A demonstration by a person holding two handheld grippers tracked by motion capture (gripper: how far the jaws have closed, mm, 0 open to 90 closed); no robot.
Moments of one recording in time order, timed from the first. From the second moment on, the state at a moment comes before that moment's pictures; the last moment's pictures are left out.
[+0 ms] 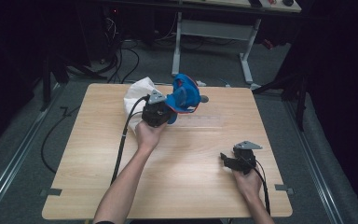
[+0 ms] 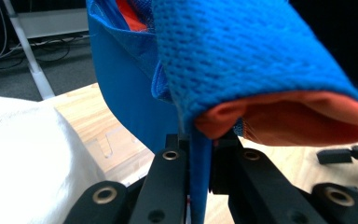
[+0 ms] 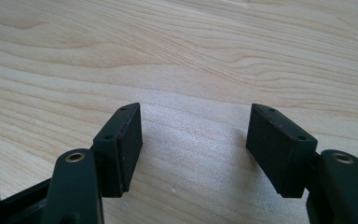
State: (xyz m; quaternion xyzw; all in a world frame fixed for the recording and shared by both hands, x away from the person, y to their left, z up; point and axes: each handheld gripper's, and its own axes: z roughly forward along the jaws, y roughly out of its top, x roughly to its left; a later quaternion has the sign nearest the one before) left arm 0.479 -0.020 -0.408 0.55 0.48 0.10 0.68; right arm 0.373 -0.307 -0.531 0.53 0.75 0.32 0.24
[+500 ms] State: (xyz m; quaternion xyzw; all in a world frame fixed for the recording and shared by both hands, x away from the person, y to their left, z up) left arm 0.507 -0.042 -0.427 0.54 0.50 0.10 0.67; right arm 0.372 -0.306 -0.531 0.53 0.75 0.32 0.24
